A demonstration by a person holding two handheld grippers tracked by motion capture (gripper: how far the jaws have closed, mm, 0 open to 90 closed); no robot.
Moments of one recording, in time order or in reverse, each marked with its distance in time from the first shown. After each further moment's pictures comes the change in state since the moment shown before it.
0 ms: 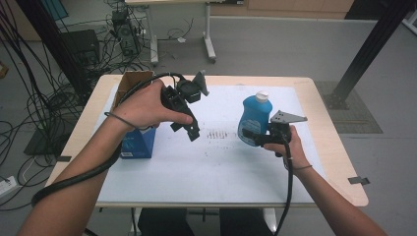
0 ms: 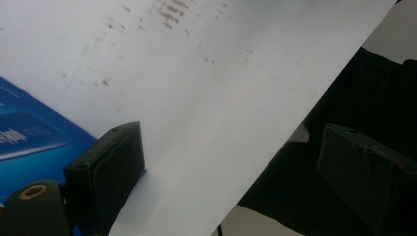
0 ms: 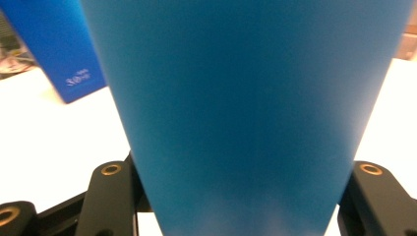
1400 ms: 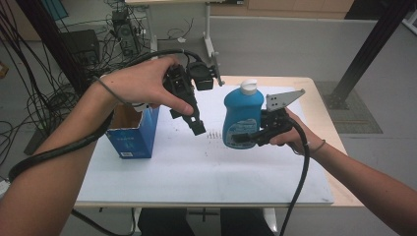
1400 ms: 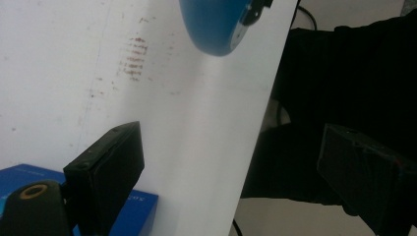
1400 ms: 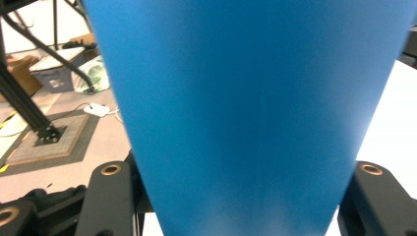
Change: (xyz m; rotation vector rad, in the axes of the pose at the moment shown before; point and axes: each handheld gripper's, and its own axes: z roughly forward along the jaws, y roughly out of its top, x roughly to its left) left arm -0.030 0.015 -0.058 -0.059 -0.076 0.347; right arm 0.055 0.089 -0.017 0.079 0.547 -0.207
